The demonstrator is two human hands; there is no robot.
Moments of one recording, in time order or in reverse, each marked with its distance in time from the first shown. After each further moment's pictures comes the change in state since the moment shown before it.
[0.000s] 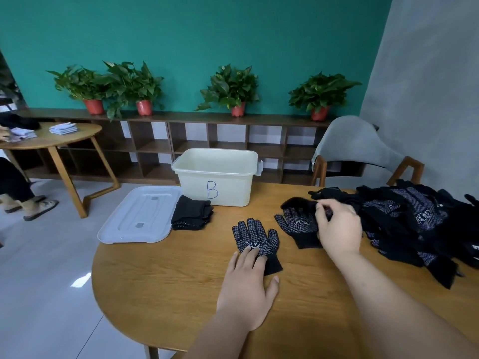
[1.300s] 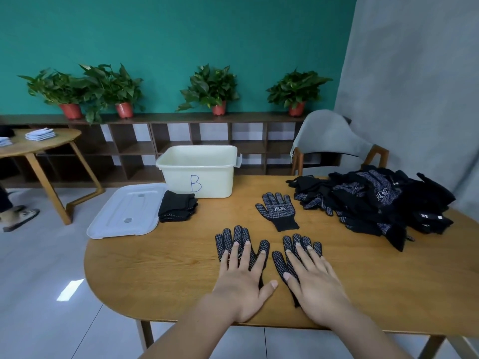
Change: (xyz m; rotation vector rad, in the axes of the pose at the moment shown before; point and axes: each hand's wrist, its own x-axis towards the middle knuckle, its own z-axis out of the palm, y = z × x) left_hand -0.027 0.031 -0.007 0.217 -0.442 0.063; right_hand -0.155 0.017 -0.072 -0.506 -0.809 -0.154
